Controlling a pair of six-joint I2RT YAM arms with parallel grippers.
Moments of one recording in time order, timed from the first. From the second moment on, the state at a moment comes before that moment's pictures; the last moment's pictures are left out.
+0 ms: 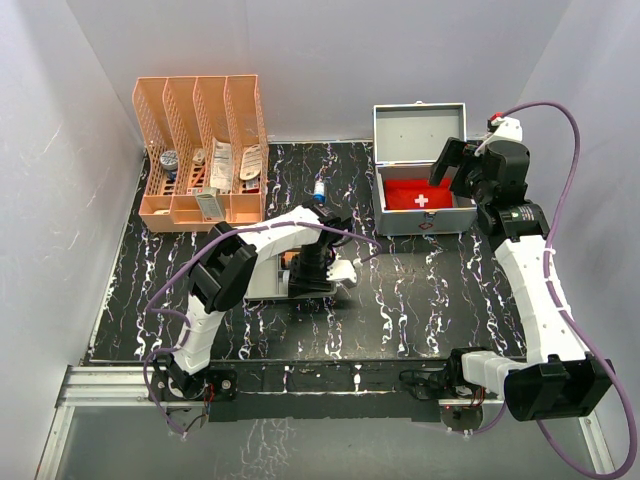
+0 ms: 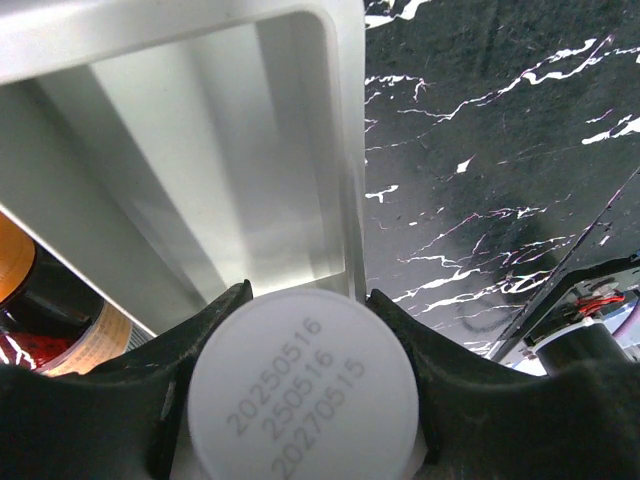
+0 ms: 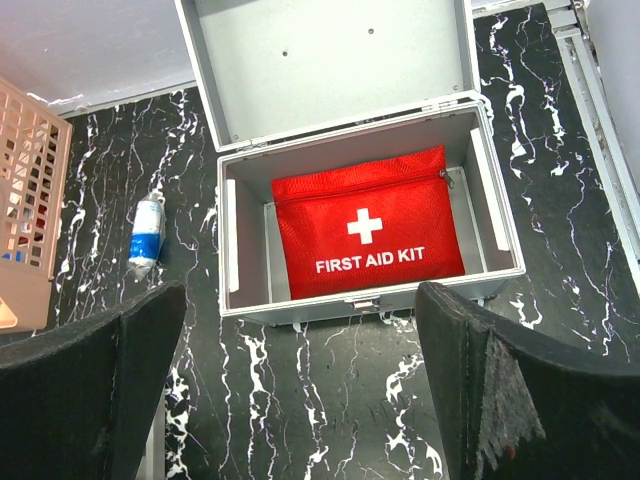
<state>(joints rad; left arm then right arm) -0.83 2.12 1.66 -1.34 0.09 0.85 0.04 1.15 1.24 -0.45 0.03 0.26</state>
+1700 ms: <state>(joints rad) -0.85 2.12 1.66 -1.31 0.04 0.75 0.04 1.12 1.21 -0.41 -0.02 0.27</state>
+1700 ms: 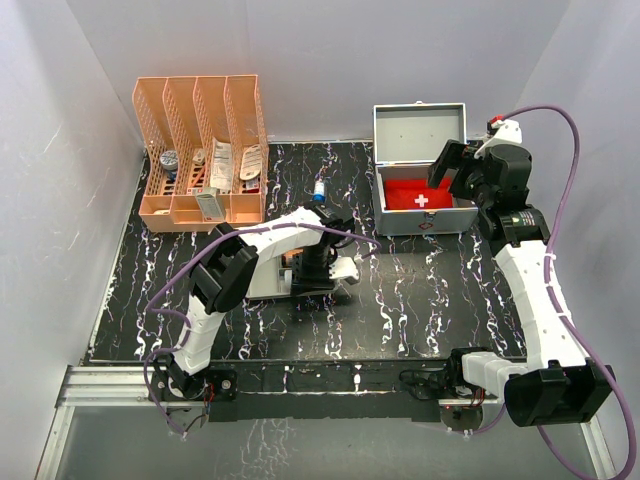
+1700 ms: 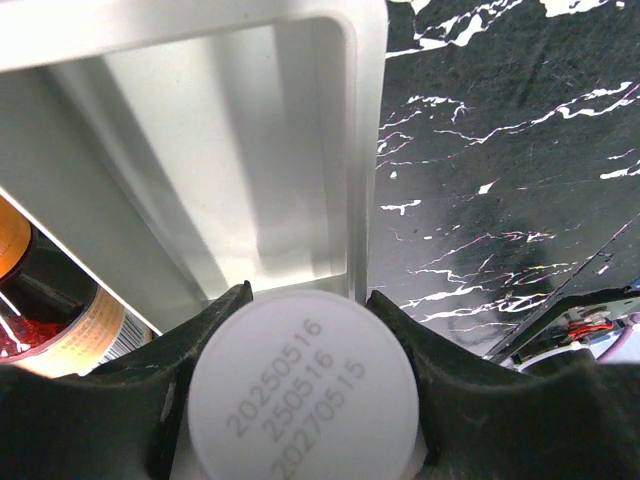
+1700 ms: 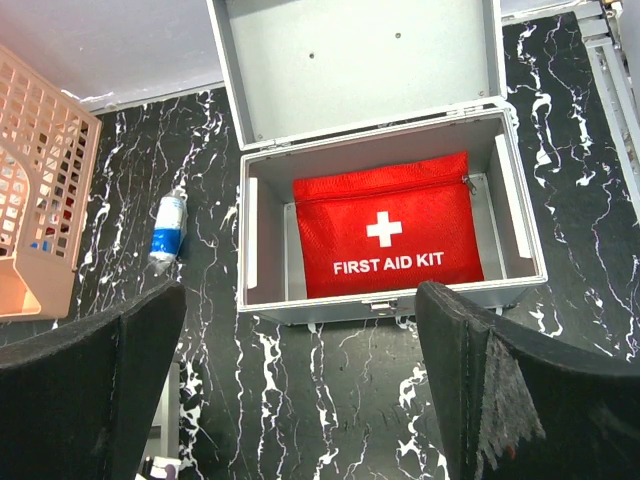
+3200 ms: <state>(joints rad) -0.87 2.12 1.84 -1.34 0.00 0.68 0.03 1.12 1.19 -0.39 -0.06 0.27</state>
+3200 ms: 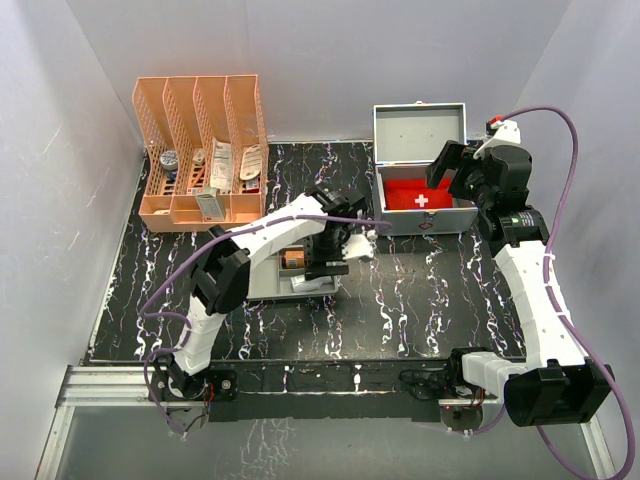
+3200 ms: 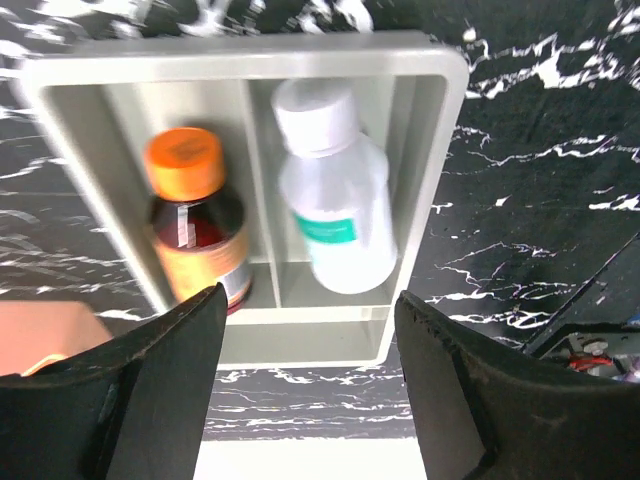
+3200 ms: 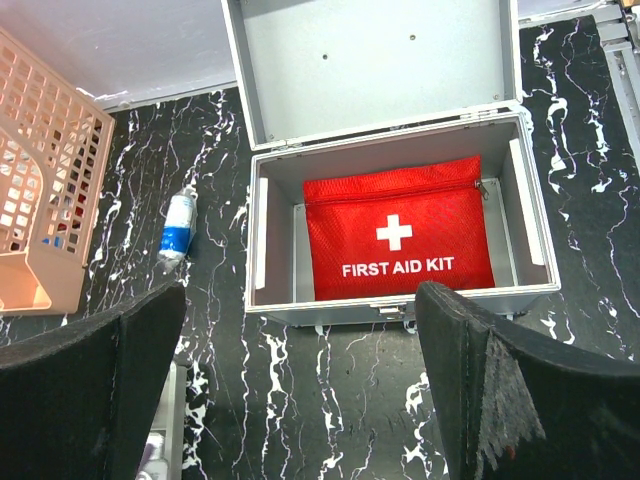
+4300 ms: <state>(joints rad) -0.52 2.46 2.26 -0.90 0.07 0.40 0.02 1.16 1.27 -0.37 -0.11 0.28</state>
